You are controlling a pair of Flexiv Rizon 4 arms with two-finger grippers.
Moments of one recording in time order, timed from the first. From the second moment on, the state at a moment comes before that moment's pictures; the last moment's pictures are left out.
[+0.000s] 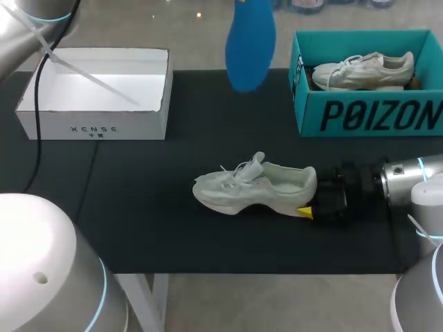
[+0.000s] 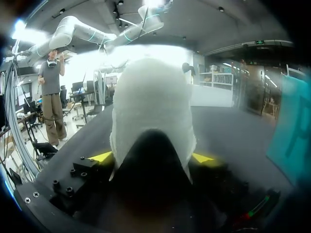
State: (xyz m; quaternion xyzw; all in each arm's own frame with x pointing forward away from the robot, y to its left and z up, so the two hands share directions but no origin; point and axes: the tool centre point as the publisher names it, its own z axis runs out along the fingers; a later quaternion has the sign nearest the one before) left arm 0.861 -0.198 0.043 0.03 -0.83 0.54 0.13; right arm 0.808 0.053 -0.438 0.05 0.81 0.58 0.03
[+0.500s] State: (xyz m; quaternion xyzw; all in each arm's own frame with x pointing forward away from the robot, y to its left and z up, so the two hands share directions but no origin) left arm 0.862 -0.197 0.043 0.03 -0.83 0.53 0.13; right arm 0.817 0.035 -0.435 0.05 0.82 0.57 0.05
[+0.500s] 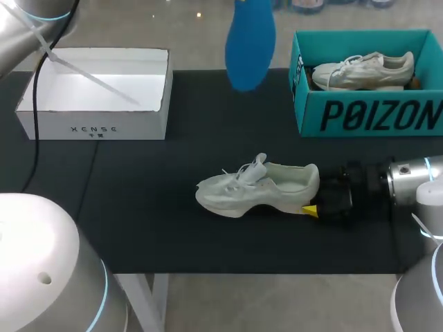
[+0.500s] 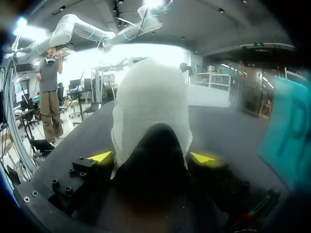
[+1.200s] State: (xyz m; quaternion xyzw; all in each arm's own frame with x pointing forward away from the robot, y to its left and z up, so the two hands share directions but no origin) left arm 0.862 -0.198 0.043 0.03 -0.83 0.53 0.13; right arm 0.825 -0.008 -0.345 0.02 0.90 0.43 0.09
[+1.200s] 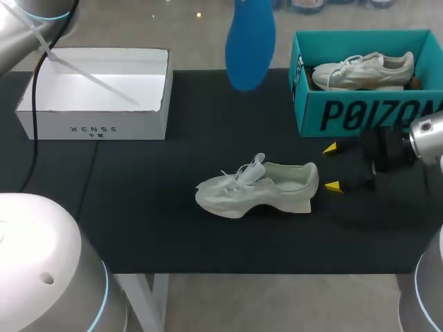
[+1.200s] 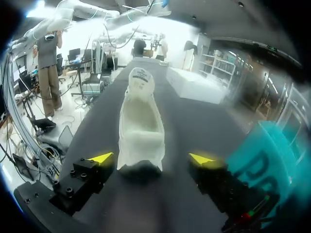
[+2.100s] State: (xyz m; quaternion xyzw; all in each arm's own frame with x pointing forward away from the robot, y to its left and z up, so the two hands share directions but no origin) left arm 0.862 -0.198 0.043 0.03 -0.83 0.53 0.13; right arm 0.824 0.010 -0.301 -0.01 0.98 0.19 0.06
